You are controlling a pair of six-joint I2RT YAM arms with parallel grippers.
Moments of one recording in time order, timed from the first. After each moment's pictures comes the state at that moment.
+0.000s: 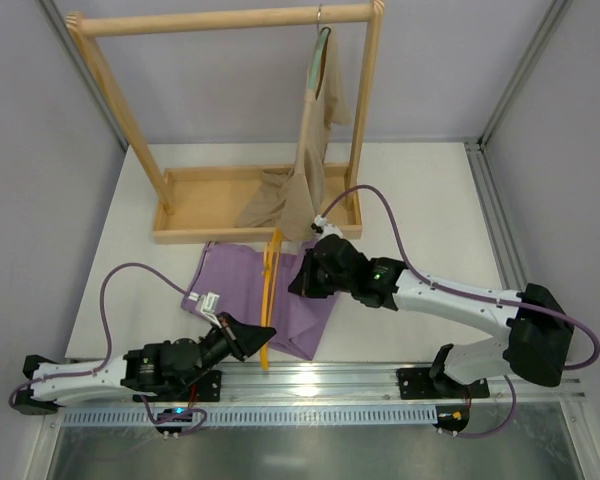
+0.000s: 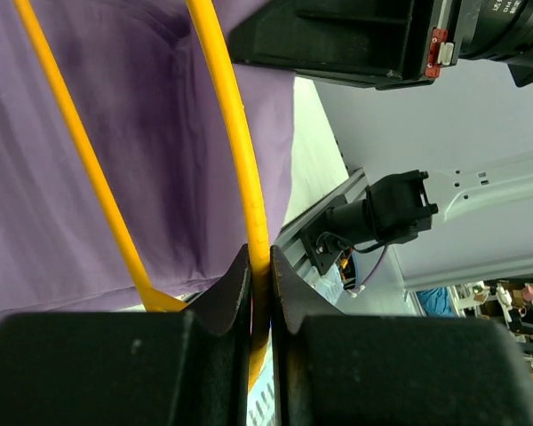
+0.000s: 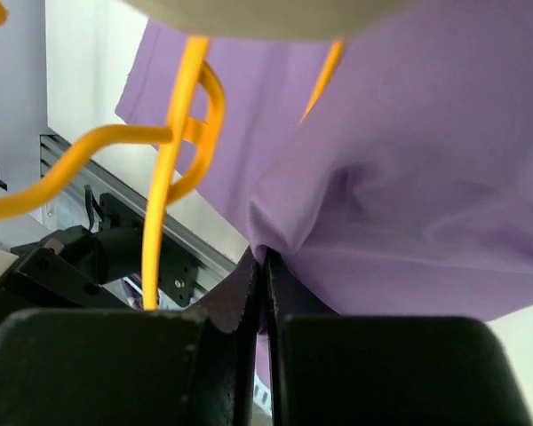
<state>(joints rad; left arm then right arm) -1.47 0.02 0.06 -0.17 -0.60 -1.03 1.00 1.33 0.91 -0.26 0.02 0.92</state>
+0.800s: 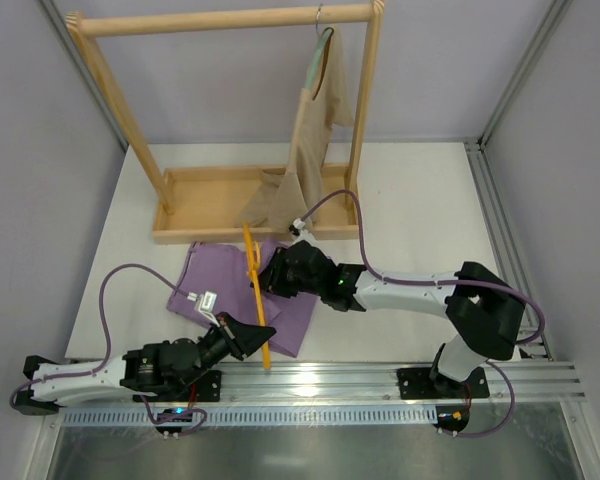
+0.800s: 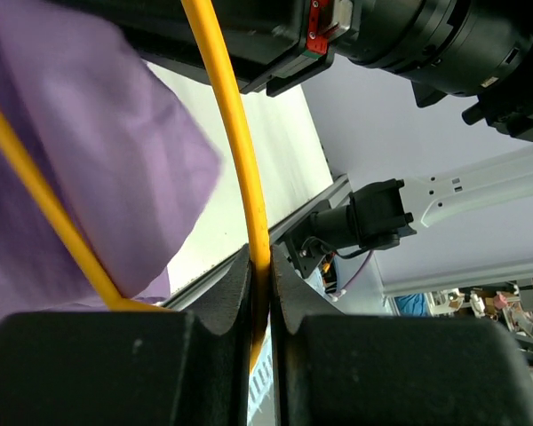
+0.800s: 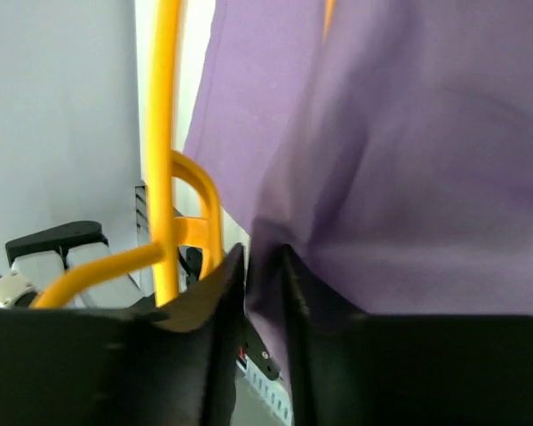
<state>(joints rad) -1.47 0.01 0.06 -0.18 -0.60 -1.08 1.07 1.61 0.95 0.12 0.05 1.15</state>
